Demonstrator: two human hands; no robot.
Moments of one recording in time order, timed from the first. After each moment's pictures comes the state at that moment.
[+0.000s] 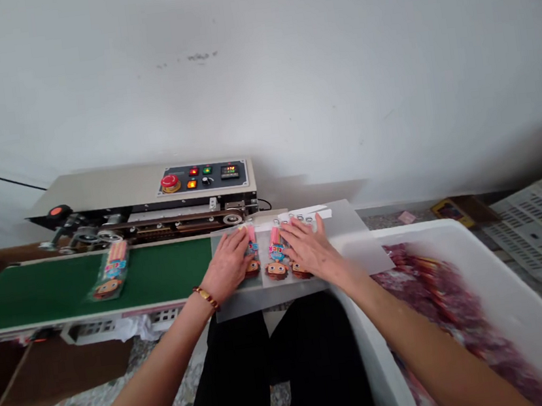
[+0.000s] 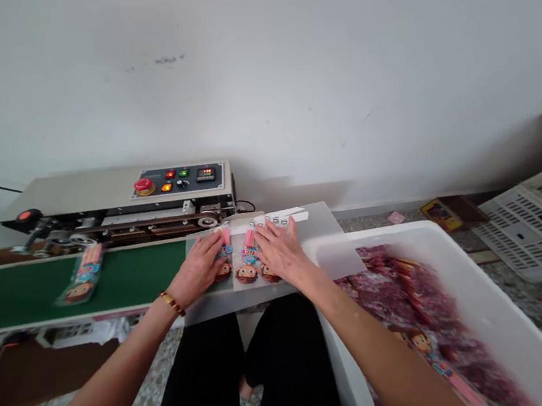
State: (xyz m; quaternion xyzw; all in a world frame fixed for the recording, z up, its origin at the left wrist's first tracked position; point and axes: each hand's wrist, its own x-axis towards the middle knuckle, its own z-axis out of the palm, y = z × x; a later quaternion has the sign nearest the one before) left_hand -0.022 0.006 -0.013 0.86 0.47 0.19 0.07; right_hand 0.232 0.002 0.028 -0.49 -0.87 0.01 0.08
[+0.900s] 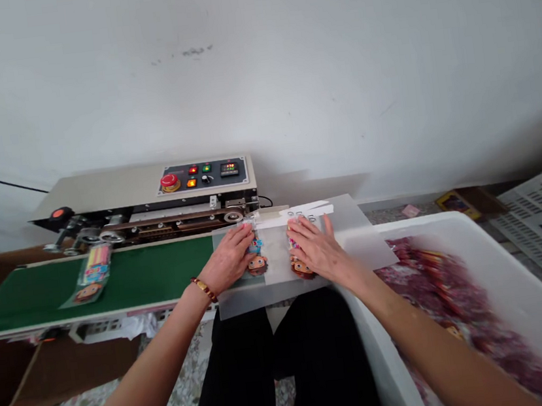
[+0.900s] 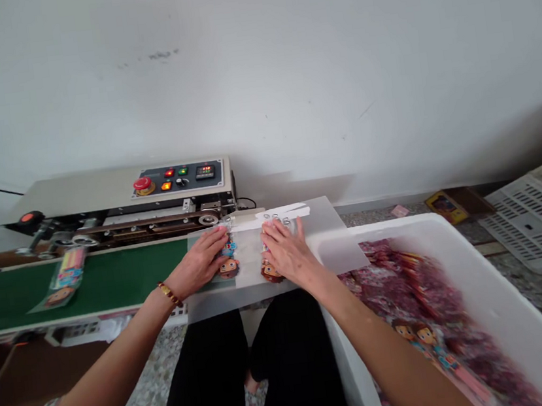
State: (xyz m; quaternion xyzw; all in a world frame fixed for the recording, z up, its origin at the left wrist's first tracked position) left_hand -0.041 0.016 -0.008 0.90 0.38 0.21 0.10; right_hand 0.240 -0.012 0.020 -0.51 -0.86 0.02 0.09
